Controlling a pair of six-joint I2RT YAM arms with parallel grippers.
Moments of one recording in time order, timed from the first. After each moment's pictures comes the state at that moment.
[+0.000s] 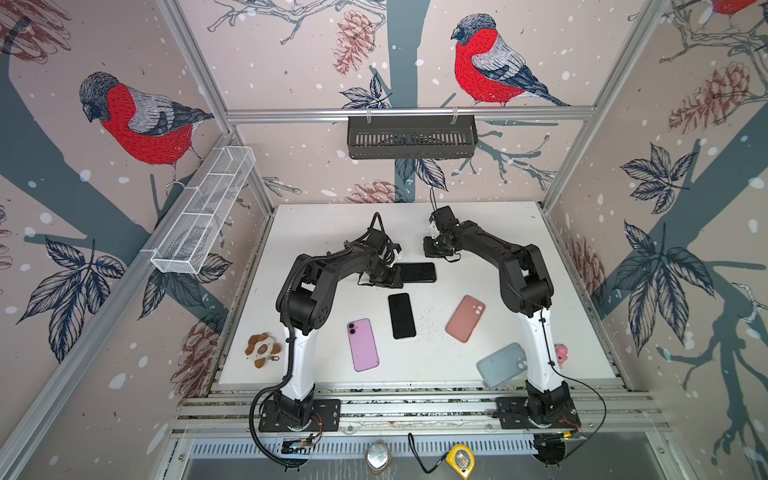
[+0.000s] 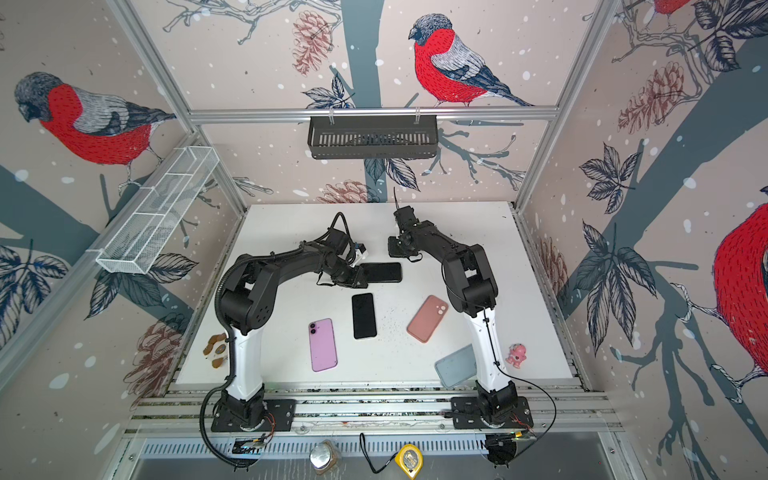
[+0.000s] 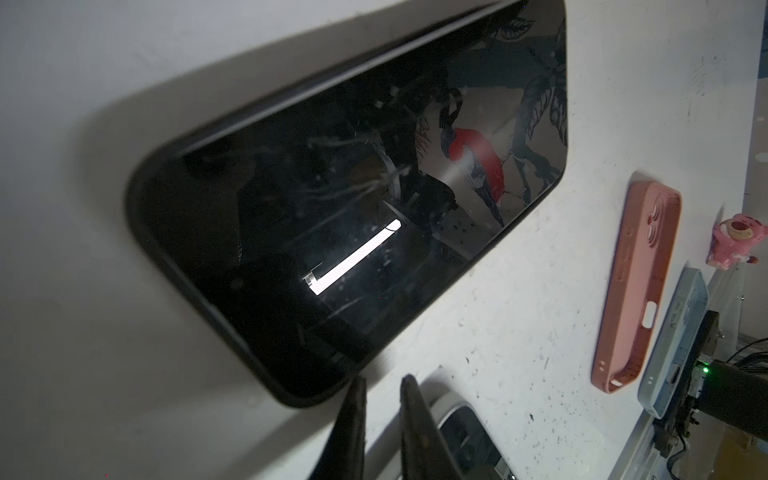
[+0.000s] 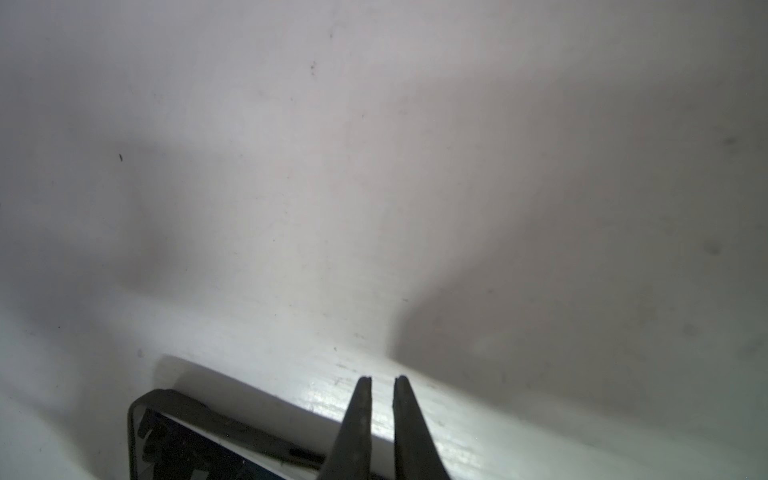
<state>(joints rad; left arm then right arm) -0.44 2.09 1.41 -0.56 0.54 -0.11 0.45 2.30 1.81 -0.58 -0.21 0.32</state>
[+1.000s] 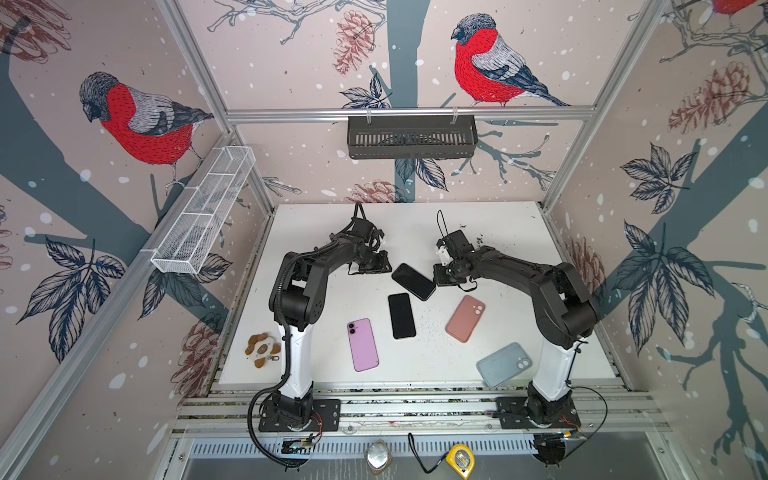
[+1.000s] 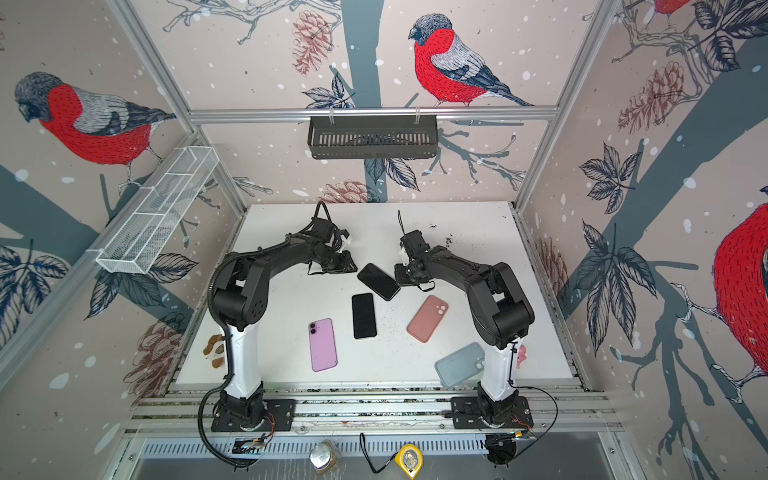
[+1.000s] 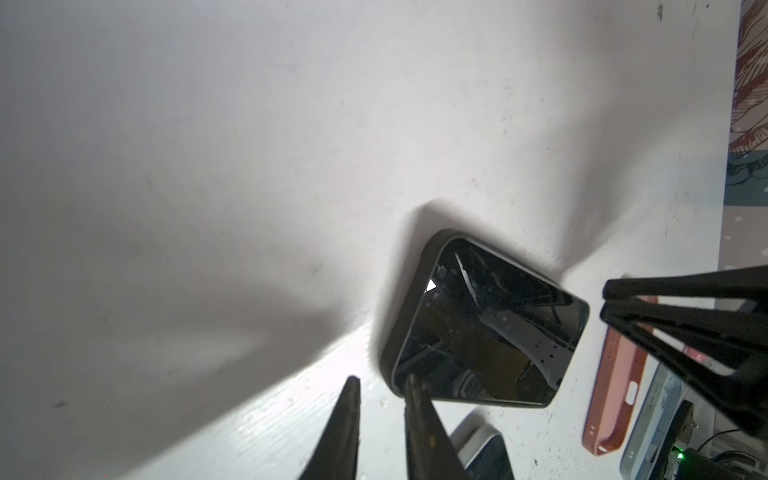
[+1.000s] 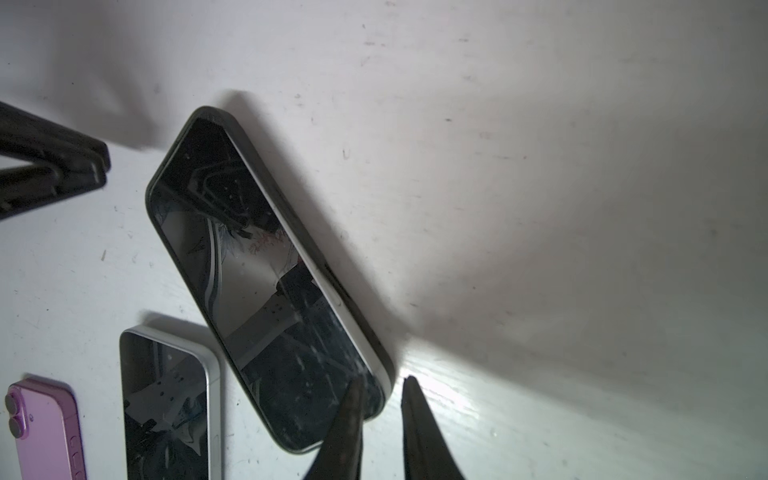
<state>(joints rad) -0.33 2.09 1.51 -0.55 0.51 -0.21 0.50 1.89 1.24 -0.46 -0.22 0.31</state>
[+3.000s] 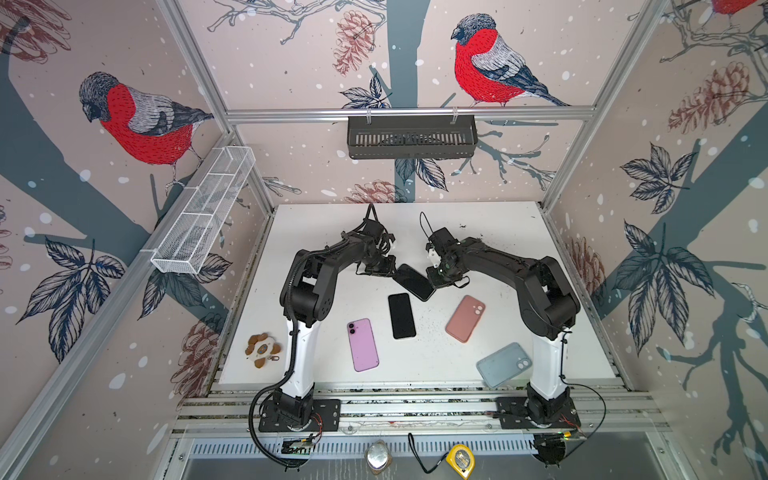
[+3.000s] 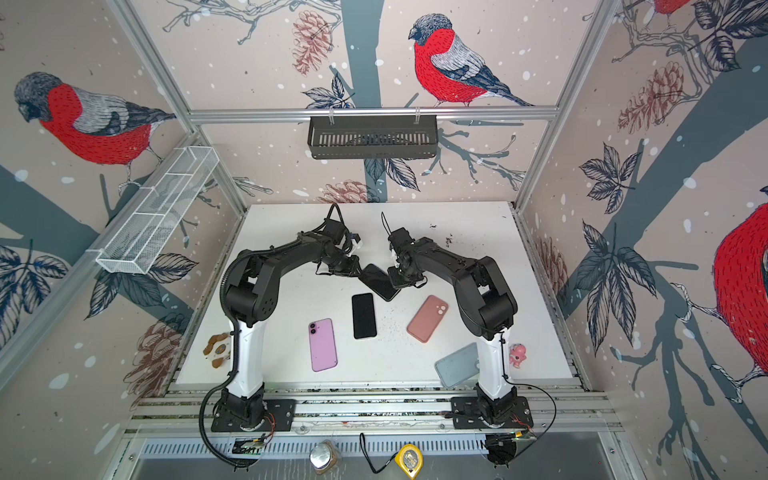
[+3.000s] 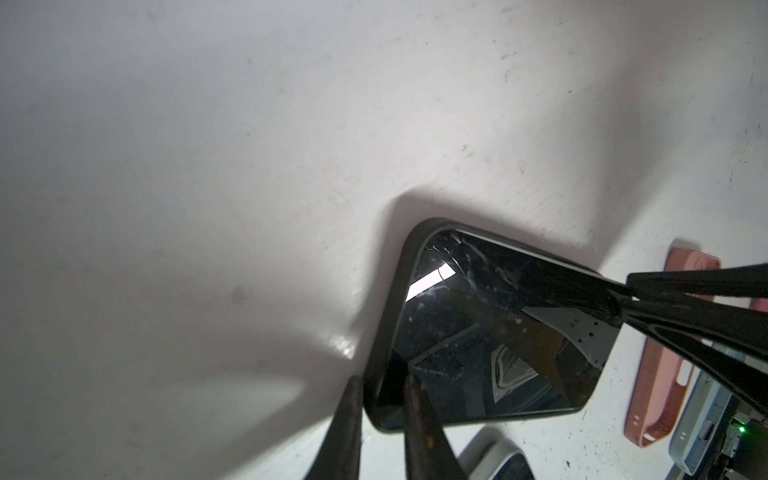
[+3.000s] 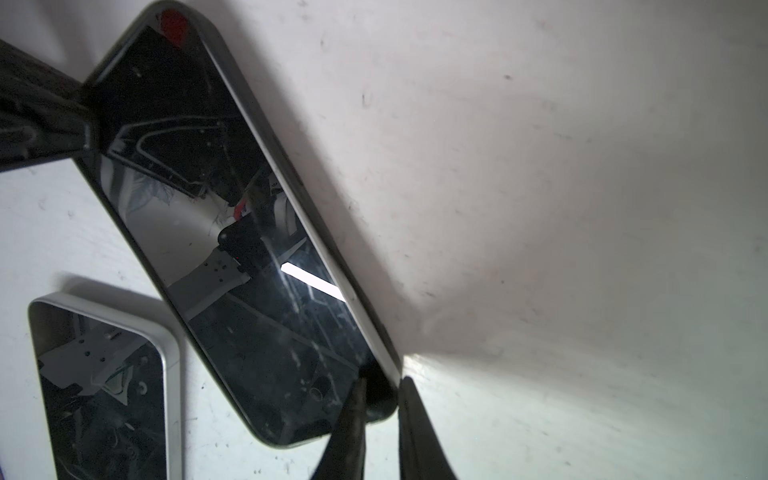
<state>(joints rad) -0.39 2.17 1.56 -0.64 0.47 -0.10 0.56 2.02 1.45 -0.73 -0.13 0.19</state>
